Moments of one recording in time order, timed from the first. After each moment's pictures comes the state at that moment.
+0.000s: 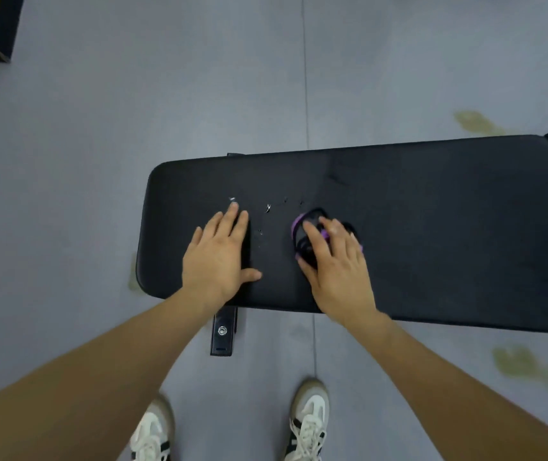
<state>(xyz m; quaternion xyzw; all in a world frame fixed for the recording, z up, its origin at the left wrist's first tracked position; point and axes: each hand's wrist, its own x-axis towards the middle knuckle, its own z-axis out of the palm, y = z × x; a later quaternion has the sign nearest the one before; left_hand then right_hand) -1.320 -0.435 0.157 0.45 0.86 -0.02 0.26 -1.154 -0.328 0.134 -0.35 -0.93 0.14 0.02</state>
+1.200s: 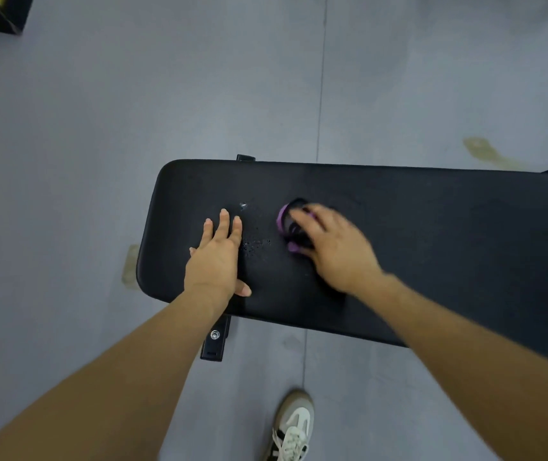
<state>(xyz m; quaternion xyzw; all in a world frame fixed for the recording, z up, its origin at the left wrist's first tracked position) -1.336 -0.433 0.145 0.36 0.86 -0.02 0.36 -1.205 -0.275 0.137 -0.20 -0.97 0.12 -0.04</state>
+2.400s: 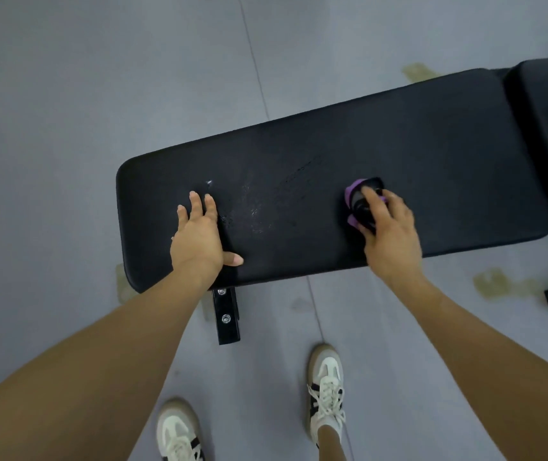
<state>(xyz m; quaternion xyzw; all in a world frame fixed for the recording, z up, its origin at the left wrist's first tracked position) -1.338 -0.434 0.140 0.40 0.86 -0.02 0.33 -1.096 -0.320 0.149 -0.56 -0.81 0.14 0.09</state>
